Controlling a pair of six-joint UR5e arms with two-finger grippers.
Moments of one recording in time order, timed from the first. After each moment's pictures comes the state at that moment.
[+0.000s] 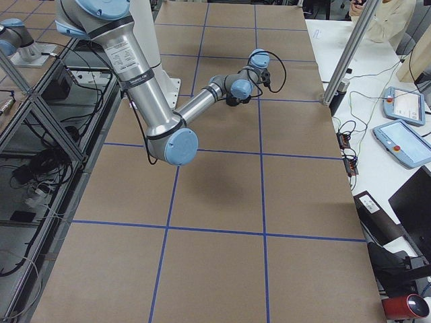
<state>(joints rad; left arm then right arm) -1.71 -1.55 -1.88 -1.43 -2.50 0.16 0.80 -1.03 1.61 -1.19 2.45 0.90</state>
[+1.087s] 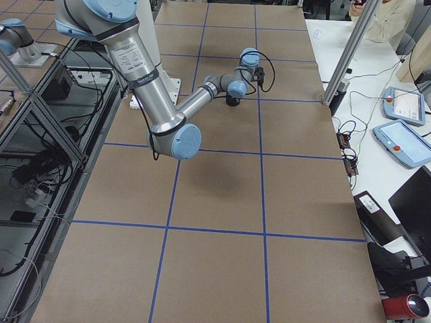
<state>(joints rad) -1.71 -1.55 -1.88 -1.43 -2.50 0.16 0.71 -0.98 1.58 -1.09 2.33 1.19</state>
